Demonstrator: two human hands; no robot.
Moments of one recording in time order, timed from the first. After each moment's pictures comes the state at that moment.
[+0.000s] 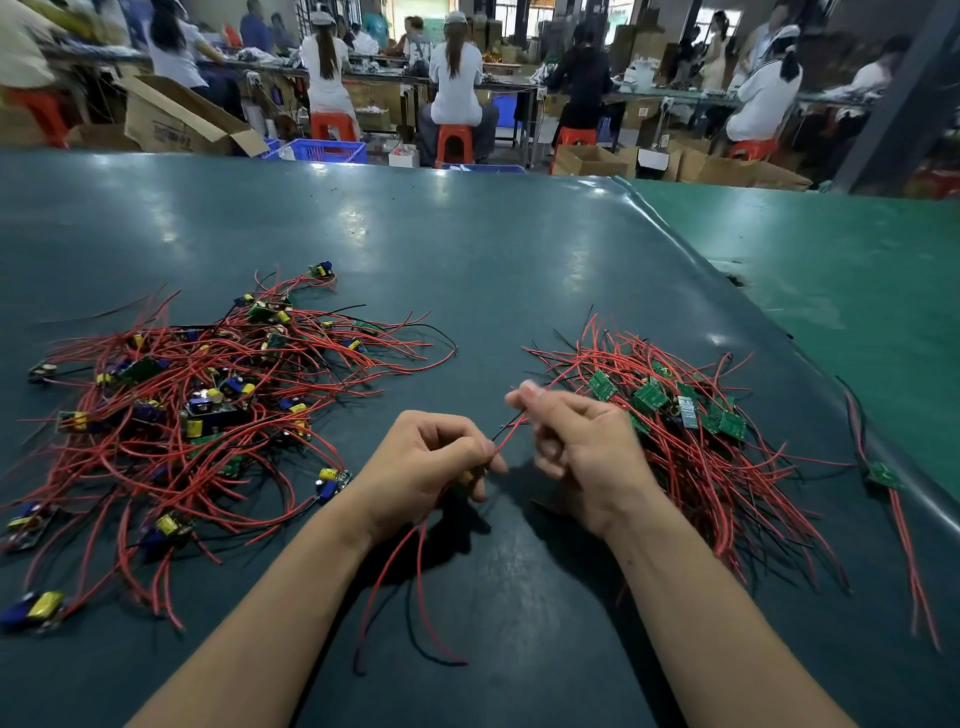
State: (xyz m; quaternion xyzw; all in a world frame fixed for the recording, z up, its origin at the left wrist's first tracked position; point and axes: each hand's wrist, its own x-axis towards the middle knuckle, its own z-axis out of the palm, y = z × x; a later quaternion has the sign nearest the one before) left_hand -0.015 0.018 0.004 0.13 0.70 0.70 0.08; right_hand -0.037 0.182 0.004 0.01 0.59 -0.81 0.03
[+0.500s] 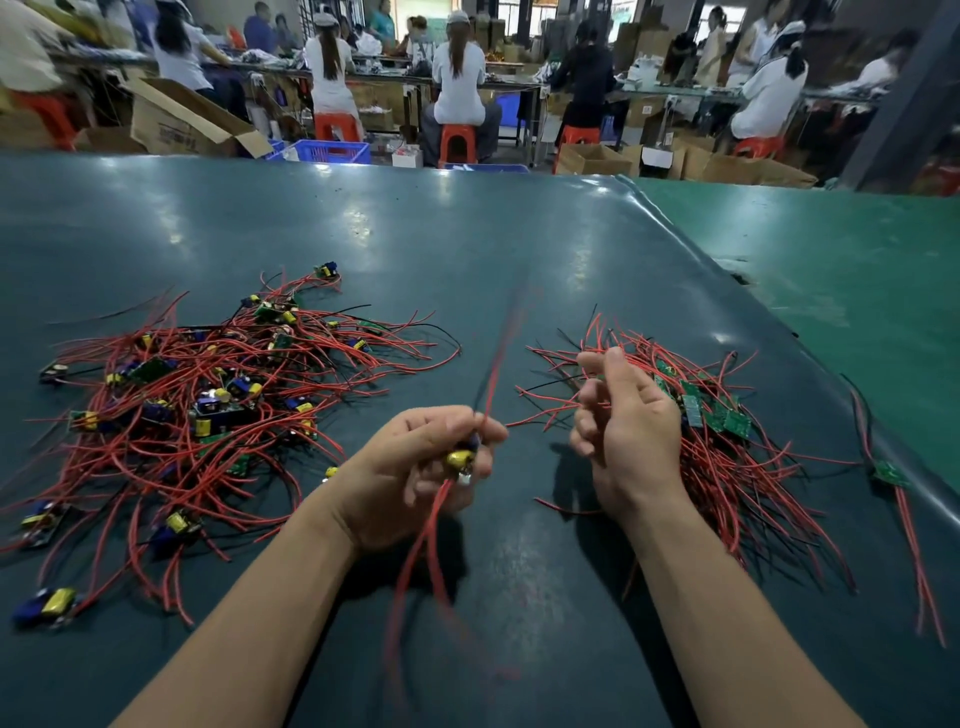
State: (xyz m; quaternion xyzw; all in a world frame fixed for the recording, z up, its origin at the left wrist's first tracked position) left_hand -0.014 0.002 0.005 0.16 0.49 0.83 0.23; right_hand -0.046 0.191 0.007 0.05 0.52 -0.85 -0.11
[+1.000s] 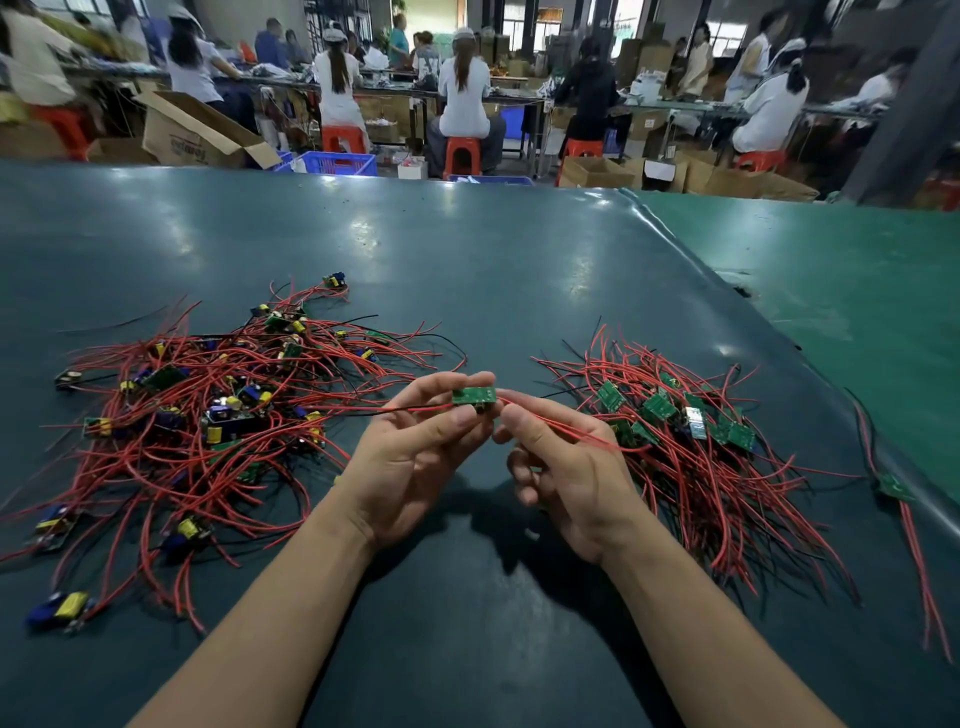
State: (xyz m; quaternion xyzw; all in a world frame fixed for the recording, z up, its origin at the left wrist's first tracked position) left_hand -0.021 0.013 0.008 0.10 0.39 0.92 0.05; right_hand -0.018 0.165 0.011 -0.08 0.56 -0.82 0.07
